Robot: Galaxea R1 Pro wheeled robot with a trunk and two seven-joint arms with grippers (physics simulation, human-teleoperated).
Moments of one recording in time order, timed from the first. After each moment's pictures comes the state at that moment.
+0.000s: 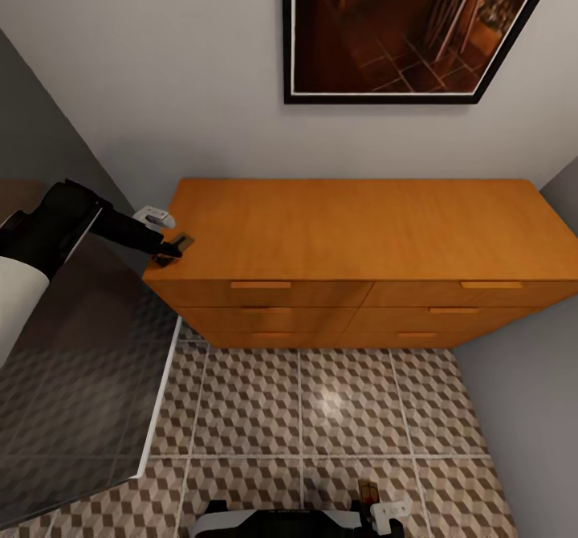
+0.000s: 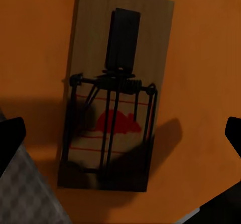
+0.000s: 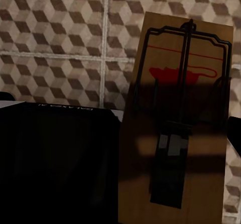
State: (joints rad) left arm -1.45 0.41 -0.46 -0.73 -0.17 0.94 -1.01; right arm -0.41 0.05 0.26 -0.07 -0.19 -0.41 0.05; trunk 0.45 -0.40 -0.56
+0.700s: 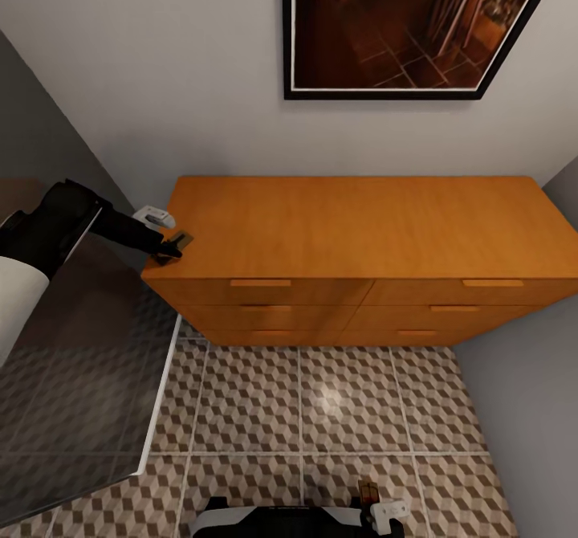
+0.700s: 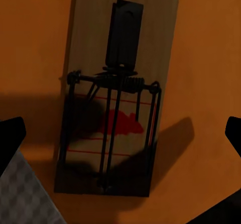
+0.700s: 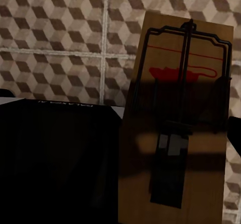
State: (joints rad) left arm -1.45 0.41 -0.46 -0.73 -0.17 0.94 -1.01; right arm -0.41 0.05 0.26 -0.07 -0.19 -0.41 0.05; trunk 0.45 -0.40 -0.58
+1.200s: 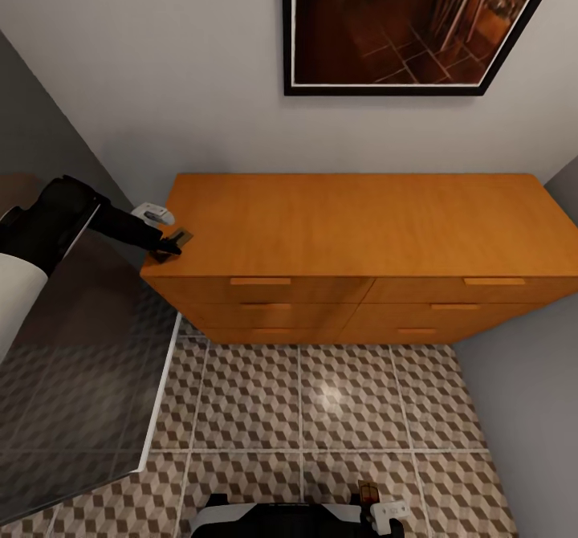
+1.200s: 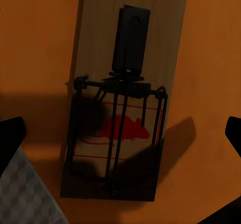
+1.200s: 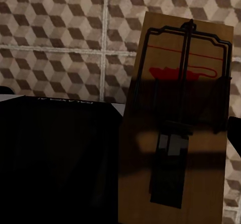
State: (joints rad) left arm -1.47 0.42 -0.46 -0.73 -0.18 0.94 -1.01; right arm -0.41 0.05 0.26 -0.07 -0.19 -0.41 0.05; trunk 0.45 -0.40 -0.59
